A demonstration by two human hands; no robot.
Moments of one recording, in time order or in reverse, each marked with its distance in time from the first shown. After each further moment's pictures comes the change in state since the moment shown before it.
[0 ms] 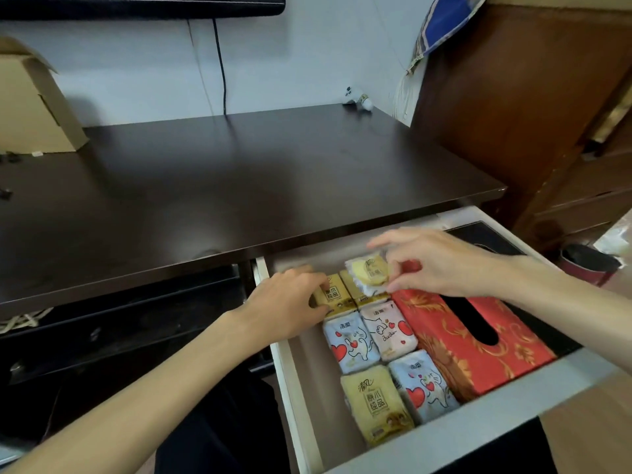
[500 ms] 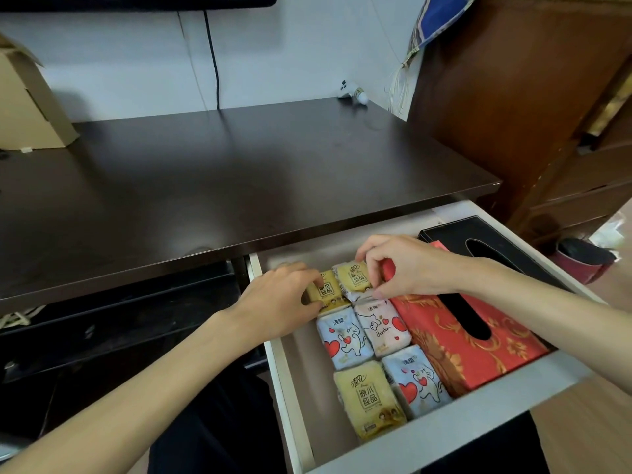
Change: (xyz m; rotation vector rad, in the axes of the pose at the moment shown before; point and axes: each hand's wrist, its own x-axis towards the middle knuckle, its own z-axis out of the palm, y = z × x) left_hand -0.001 -0.005 0.000 -0.012 0.049 0.011; right_hand 0.024 0.004 0.023 0.130 -0.093 0.136
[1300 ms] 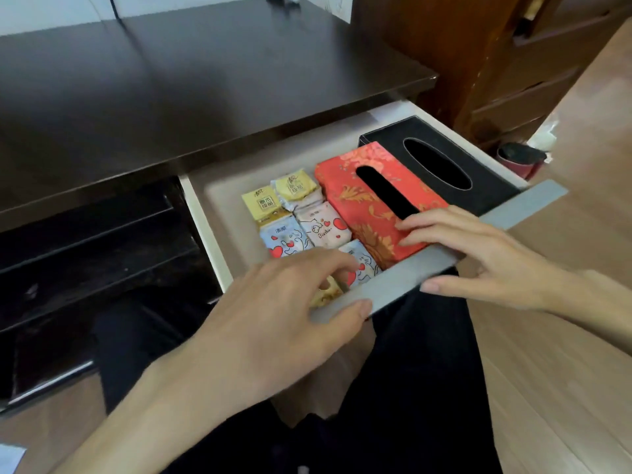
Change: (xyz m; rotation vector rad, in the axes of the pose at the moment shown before) left_hand -0.118 0.143 -0.034 -0.338 -0.028 0.126; right_hand -0.216 0.005 0.048 -0.005 0.266 -0.081
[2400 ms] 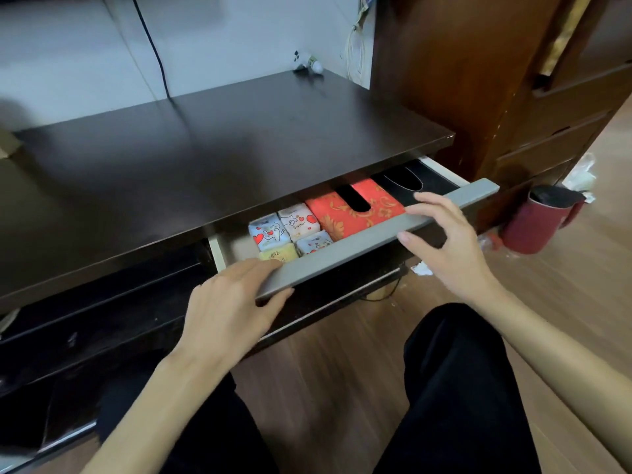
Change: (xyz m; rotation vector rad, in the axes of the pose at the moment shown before) left_hand 0.047 -0.112 0.004 0.420 0.424 -0.093; right_hand 0.097 0.065 0.040 0.208 0.651 0.275
